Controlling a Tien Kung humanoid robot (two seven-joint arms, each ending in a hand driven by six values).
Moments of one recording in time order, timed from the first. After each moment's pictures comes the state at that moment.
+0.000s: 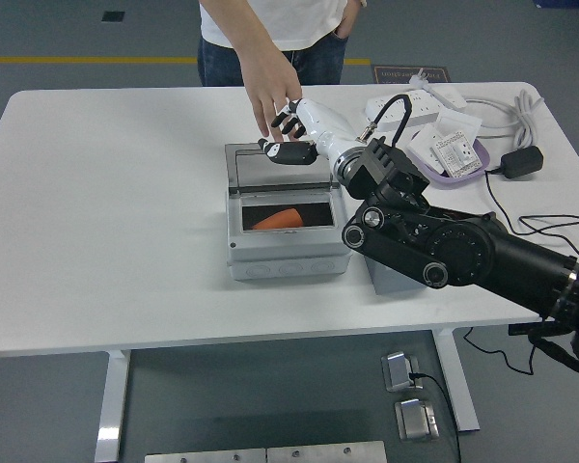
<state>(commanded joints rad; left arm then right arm) -0.06 0.24 -0.74 -0.18 1.32 0.00 0.22 0.98 -0.14 0.38 1.08 -1.41 -0.36 -0.46</state>
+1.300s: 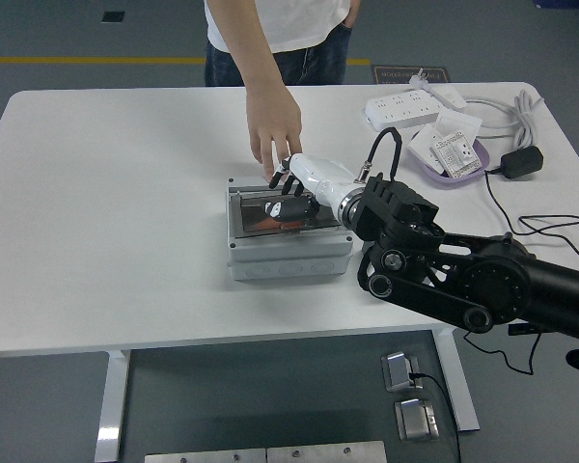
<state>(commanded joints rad) -0.06 0.24 -0.74 -0.18 1.31 0.00 0.22 0.92 -0.27 0.34 1.38 -1.46 -0.20 -0.63</state>
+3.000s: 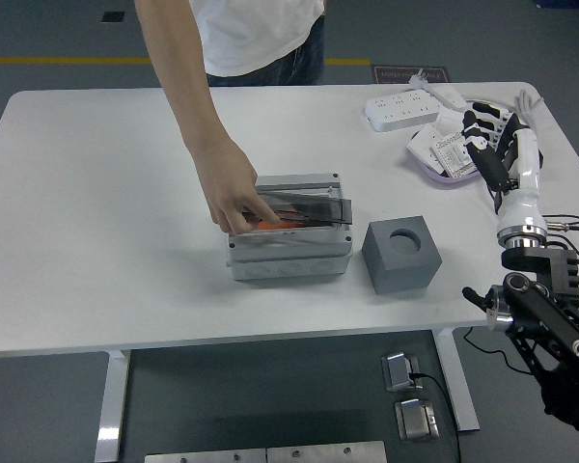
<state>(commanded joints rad) -0.03 0.22 -0.77 -0.18 1.32 0.01 0.21 0.23 -0.30 1.09 1.36 -0.91 -0.58 0.39</state>
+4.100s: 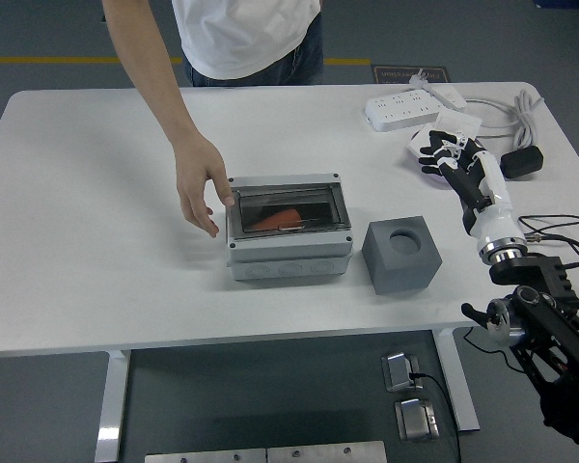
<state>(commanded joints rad) -0.02 0.23 -0.76 -0.18 1.30 0.01 0.21 0.20 -0.30 1.16 1.43 -1.02 -0.36 0.09</state>
